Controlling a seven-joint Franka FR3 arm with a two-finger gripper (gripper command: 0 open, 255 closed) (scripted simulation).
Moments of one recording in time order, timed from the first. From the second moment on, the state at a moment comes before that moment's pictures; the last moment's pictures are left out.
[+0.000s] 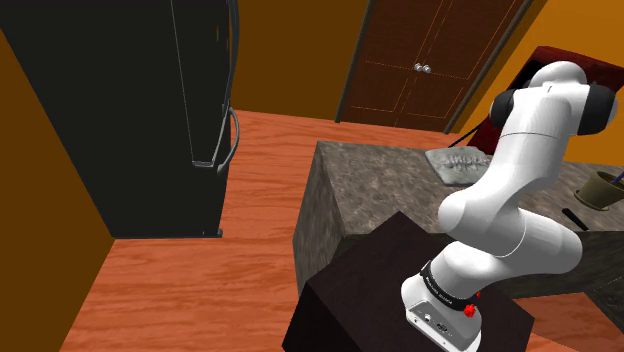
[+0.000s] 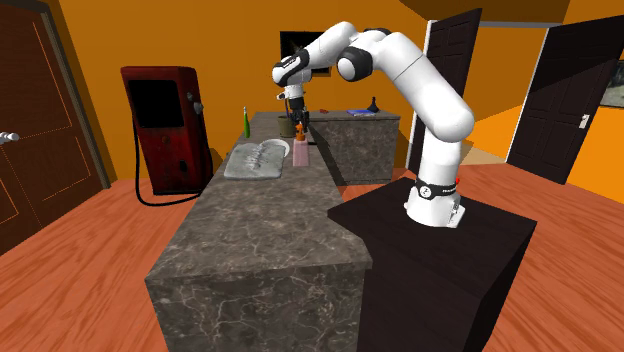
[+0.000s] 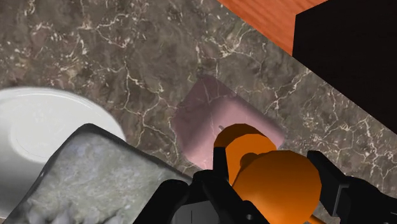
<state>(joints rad) -1.04 0.77 -0.67 -1.27 0.36 1.73 -1.68</state>
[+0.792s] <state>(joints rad) -1.03 0.79 -0.67 -1.29 0.37 1.77 -1.69</state>
